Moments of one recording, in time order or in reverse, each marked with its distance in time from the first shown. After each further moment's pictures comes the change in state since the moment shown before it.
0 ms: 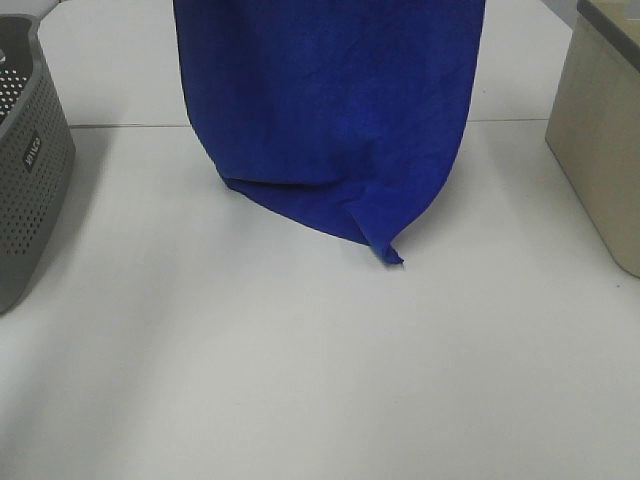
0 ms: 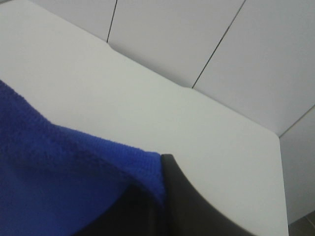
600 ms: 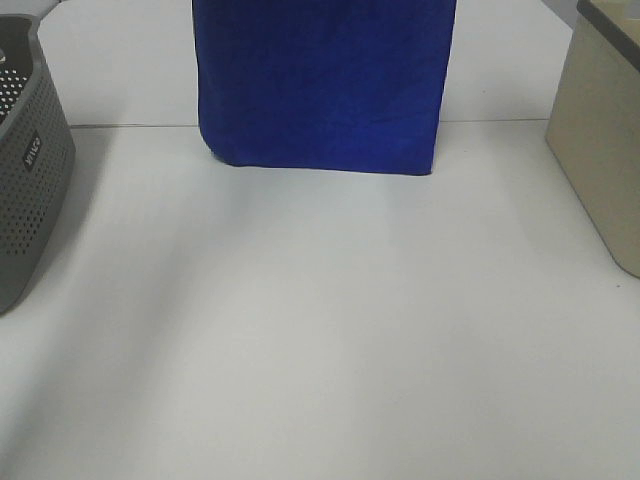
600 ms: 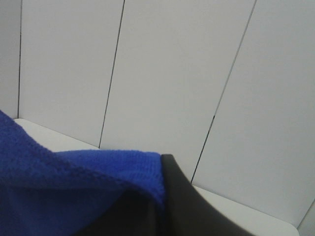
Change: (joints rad) left arm 0.000 0.199 -0.158 0.091 -0.506 0.007; right arm -0.099 0.112 -0.076 0.325 -0.395 -0.171
